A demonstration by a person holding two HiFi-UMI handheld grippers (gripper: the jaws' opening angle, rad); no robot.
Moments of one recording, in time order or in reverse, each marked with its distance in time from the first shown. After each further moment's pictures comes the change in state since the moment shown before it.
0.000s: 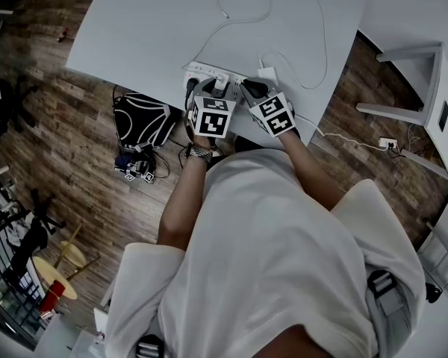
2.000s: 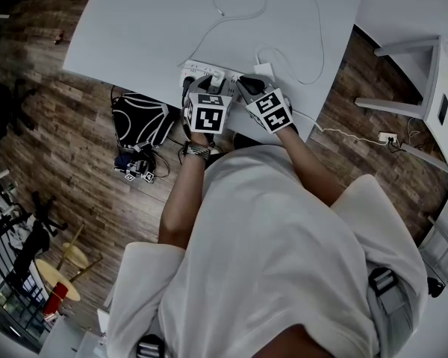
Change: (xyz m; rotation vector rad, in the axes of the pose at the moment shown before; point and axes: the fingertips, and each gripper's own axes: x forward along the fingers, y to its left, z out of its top) left arm -0.001 0.001 0.000 -0.030 0.015 -0.001; right arm 0.001 0.001 -0.001 -0.005 -0.007 0.002
